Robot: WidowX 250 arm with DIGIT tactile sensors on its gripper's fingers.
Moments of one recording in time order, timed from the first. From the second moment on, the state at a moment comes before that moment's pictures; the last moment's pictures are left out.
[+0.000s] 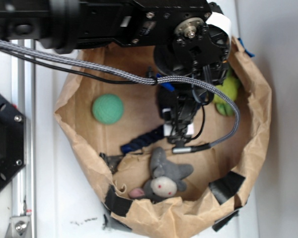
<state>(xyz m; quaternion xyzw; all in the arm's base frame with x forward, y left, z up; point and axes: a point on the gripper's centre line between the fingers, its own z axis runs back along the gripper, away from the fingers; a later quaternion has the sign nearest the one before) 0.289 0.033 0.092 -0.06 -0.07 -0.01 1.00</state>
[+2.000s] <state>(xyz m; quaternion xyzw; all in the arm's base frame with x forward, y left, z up) 0.302 0.071 0.050 0.02 -0.12 0.01 0.99</state>
